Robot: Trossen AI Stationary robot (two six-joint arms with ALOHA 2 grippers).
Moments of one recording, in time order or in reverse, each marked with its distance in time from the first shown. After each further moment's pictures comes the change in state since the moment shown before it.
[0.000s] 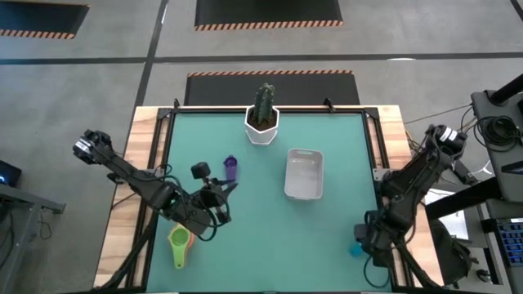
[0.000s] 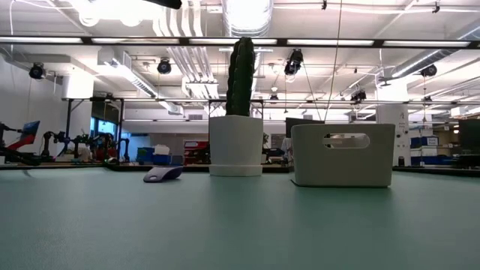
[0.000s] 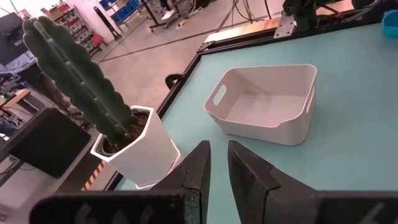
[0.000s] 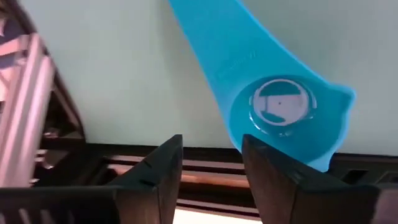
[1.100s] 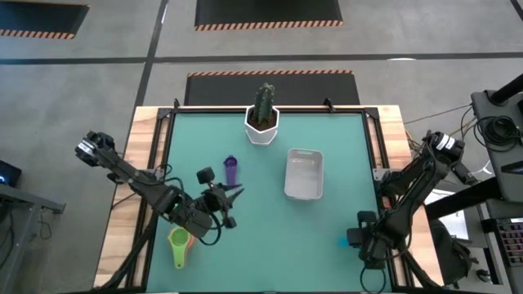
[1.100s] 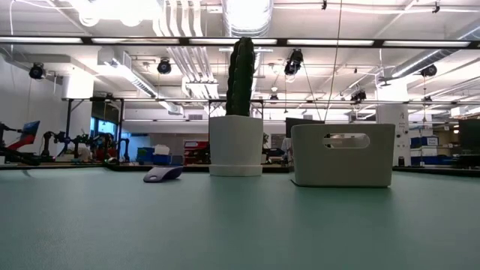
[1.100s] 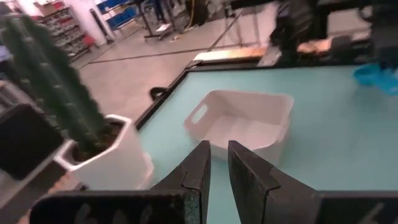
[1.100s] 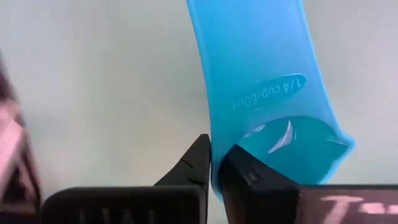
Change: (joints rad) left arm -0.019 0.045 -0.023 0.215 0.004 -0.011; right arm 0.011 0.114 0.061 0.027 0.274 -0.126
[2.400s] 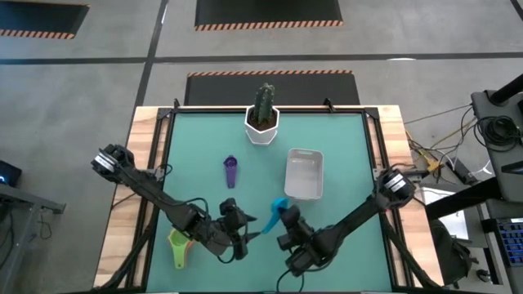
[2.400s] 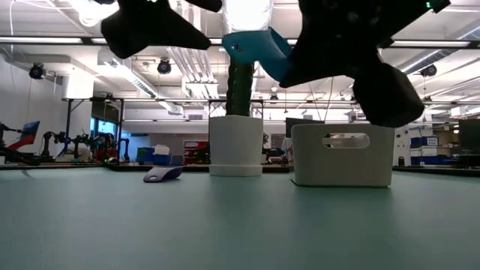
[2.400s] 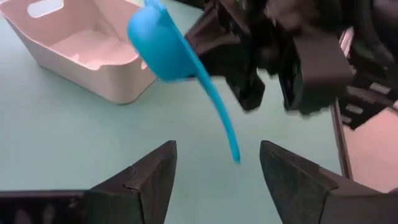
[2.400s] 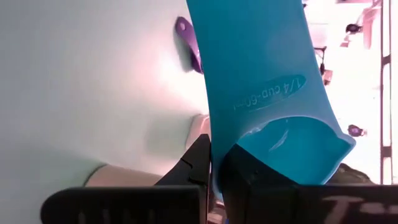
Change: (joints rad) left arm -0.014 0.255 -0.004 0.216 0.413 -0.442; right arm -0.352 0.631 0.667 0.000 1.270 -1.257
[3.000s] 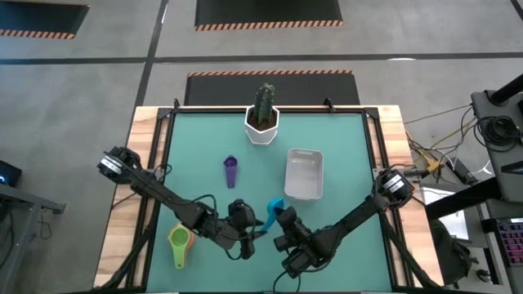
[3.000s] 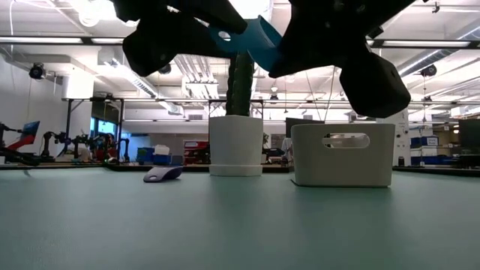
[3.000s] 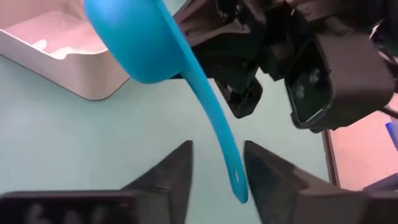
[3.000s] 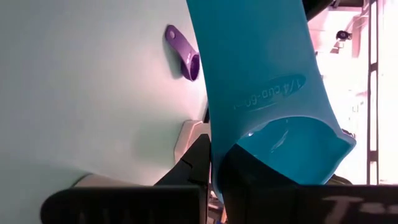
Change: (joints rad) left arm 0.055 0.061 0.000 0.116 0.117 0.008; right arm -0.008 0.012 0.040 0.035 0.023 -0.088
